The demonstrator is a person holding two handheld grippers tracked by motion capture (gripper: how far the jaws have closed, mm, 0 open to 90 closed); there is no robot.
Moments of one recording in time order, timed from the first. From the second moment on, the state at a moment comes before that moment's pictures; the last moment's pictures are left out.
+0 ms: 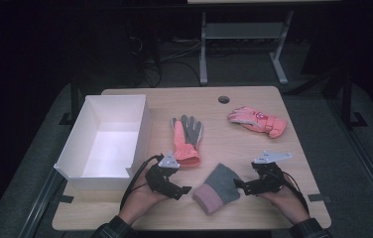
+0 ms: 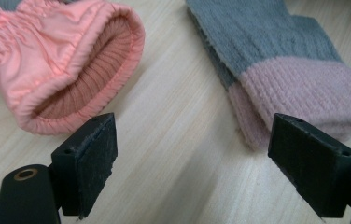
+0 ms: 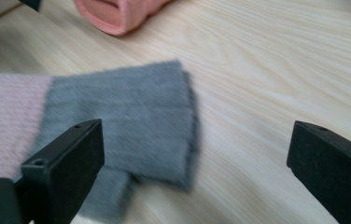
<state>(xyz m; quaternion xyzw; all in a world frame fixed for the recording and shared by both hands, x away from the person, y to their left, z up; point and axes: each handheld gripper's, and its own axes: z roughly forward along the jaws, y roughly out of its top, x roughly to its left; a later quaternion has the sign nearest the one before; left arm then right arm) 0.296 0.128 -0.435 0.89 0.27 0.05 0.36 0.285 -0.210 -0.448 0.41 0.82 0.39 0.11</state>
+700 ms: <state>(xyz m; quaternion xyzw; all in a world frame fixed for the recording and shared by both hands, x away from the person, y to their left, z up) 0.298 0.082 -0.419 0.90 0.24 0.04 0.36 0.262 -0.253 -0.456 0.43 0.80 0.38 0.15</state>
